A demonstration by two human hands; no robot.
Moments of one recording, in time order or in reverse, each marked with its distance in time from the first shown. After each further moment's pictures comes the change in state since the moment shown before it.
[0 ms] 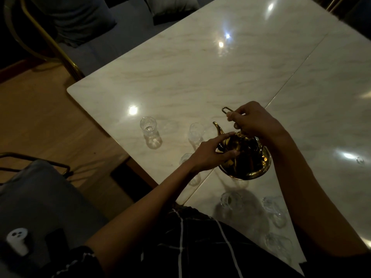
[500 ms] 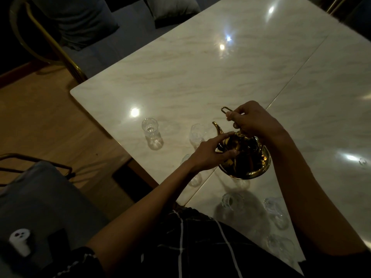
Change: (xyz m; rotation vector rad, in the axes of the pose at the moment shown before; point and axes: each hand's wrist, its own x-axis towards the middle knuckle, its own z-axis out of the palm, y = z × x) left_hand -0.003 0.004 -0.003 -0.004 0.017 -0.013; right_hand -0.001 -0.003 0.001 -0.003 0.002 -0.028
